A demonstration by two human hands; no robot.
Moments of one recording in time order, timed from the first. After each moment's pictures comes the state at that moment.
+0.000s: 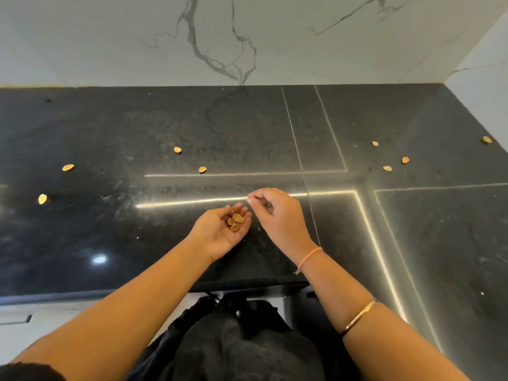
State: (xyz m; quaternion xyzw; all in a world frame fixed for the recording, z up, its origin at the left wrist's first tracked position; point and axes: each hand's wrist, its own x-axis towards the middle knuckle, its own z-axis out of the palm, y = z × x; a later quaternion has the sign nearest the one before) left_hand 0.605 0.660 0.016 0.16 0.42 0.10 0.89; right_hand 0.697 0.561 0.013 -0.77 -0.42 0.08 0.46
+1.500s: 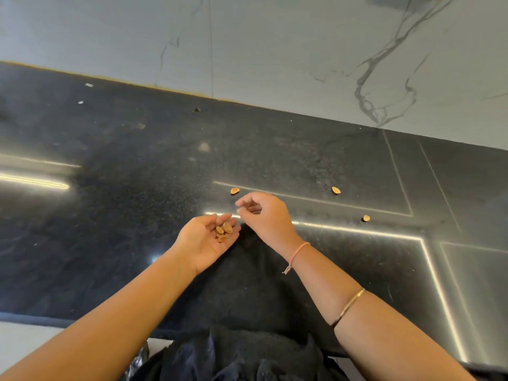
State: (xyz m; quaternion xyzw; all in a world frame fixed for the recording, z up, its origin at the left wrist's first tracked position) left_hand 0.371 0.950 0.014 0.14 0.46 0.18 0.86; right_hand 0.493 0.883 0.017 -0.77 -0.43 0.25 0.41
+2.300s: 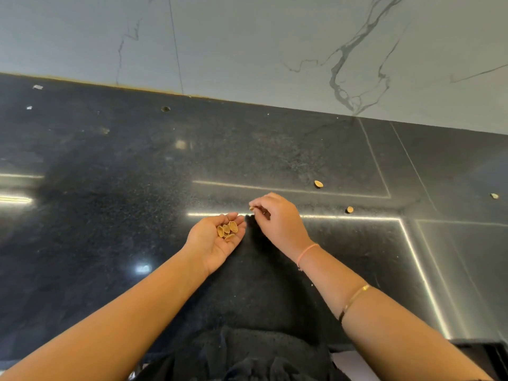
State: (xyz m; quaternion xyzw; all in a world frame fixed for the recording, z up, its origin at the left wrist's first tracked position) left_hand 0.414 0.945 0.008 0.15 0.47 0.13 0.86; right_hand 0.537 0.859 -0.008 -0.79 -0.51 0.07 0.32
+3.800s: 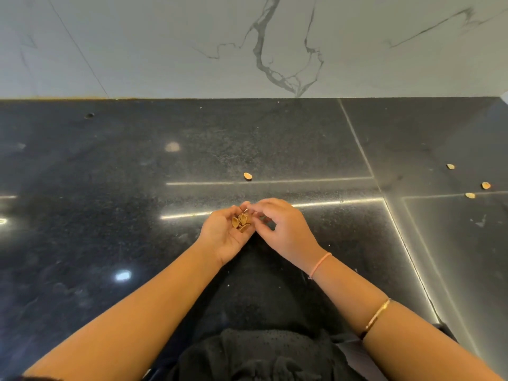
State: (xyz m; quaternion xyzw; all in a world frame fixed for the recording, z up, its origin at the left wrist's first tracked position) left_hand 0.552 0.835 0.009 0.16 0.41 0.10 0.89; right_hand 0.640 0.728 0.000 -0.75 -0.54 0.06 0.37
